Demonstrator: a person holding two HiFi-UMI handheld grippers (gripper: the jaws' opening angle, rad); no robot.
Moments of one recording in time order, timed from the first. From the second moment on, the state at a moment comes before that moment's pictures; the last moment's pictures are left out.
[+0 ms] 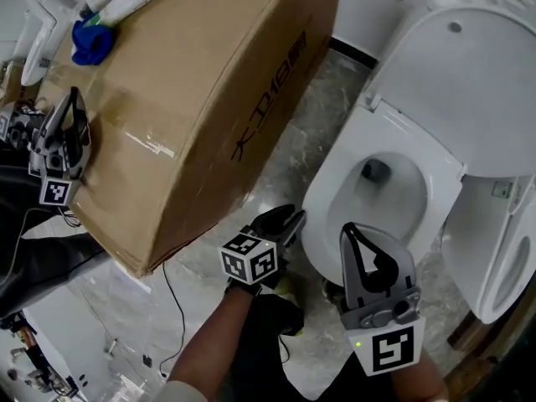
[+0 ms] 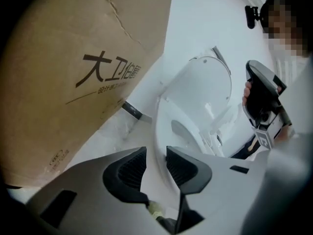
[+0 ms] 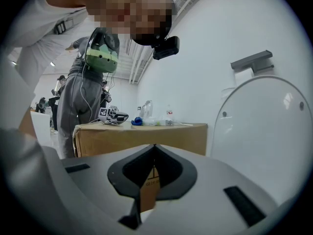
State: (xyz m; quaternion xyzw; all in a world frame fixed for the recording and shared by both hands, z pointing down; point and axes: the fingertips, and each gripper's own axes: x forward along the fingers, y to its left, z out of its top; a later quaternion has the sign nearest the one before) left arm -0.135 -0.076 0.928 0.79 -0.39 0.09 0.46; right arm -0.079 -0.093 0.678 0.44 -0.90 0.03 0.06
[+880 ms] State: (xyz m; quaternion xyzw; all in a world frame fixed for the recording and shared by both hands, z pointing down) left arm -0.120 -0.052 0.895 0.78 -0.34 0.07 0.52; right arm -0.065 -0.076 0.645 0.45 -0.89 0.06 0.06
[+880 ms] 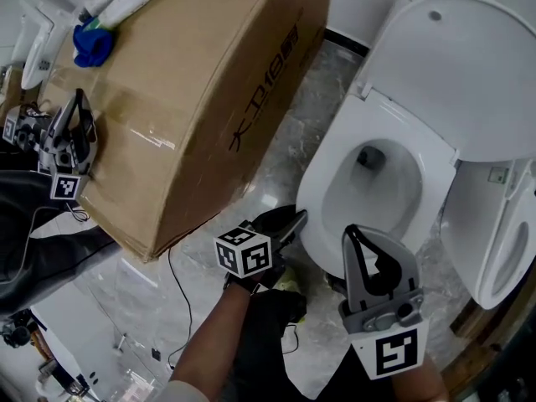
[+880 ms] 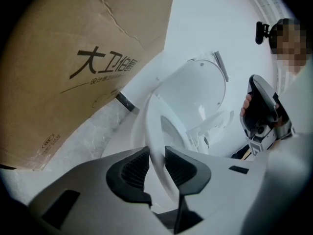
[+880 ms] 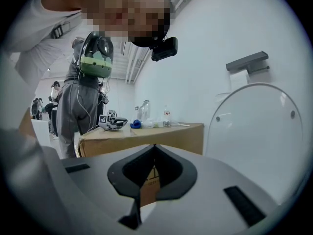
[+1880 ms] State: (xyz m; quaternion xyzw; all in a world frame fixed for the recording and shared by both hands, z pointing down) left arm -0.085 -0.126 0.693 0.73 -0.36 0.03 0.57; right arm -0.006 -0.112 0.451 0.51 -0.85 0.06 0.04
